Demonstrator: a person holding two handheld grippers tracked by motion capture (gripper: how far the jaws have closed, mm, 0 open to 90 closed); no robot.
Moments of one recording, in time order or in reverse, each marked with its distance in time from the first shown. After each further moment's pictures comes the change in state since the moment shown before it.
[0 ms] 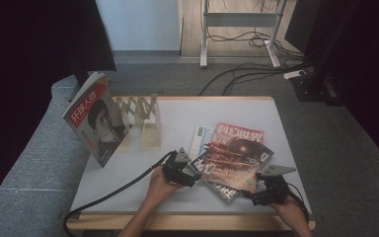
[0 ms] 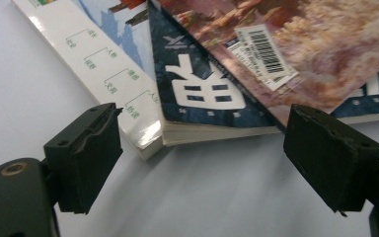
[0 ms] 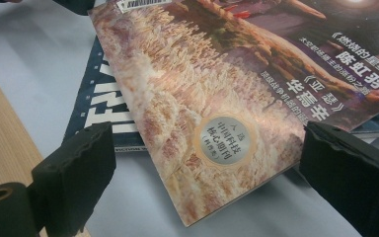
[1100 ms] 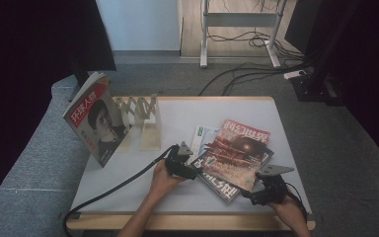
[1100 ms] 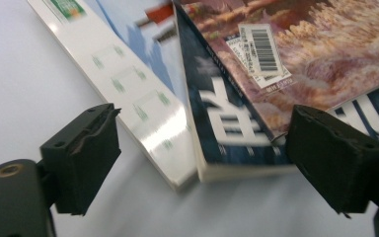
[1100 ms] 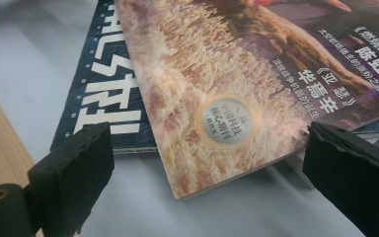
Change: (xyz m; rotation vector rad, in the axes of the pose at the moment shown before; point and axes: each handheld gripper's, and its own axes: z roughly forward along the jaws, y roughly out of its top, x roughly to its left) left arm 0.015 0.017 0.013 0.003 0.039 -0.014; right arm -0.001 0.000 0.005 0.010 -0.013 0.005
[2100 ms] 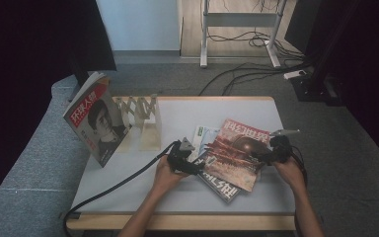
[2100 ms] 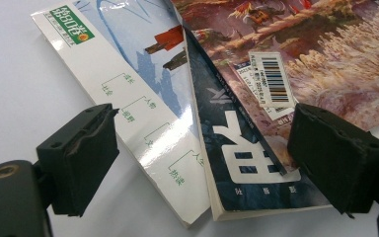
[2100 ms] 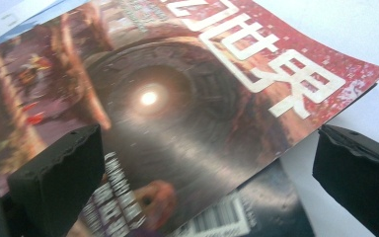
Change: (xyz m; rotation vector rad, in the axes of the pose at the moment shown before) left arm 0.008 0.006 0.008 -0.020 -0.009 -0.025; right arm -0.112 0.057 0.026 -0.002 -0.182 0.148
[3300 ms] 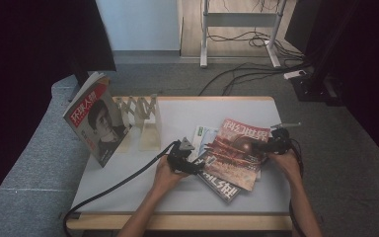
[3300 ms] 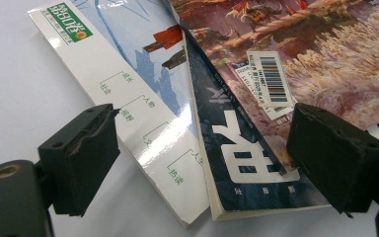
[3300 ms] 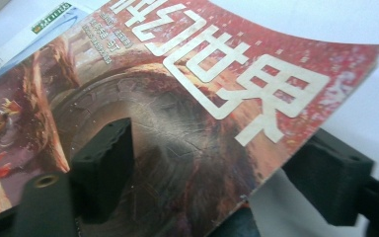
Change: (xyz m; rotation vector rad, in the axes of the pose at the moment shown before) left arm 0.001 0.000 0.001 0.000 -0.008 -0.010; right arm -0.026 0.012 0.020 -0.009 0.061 0.117
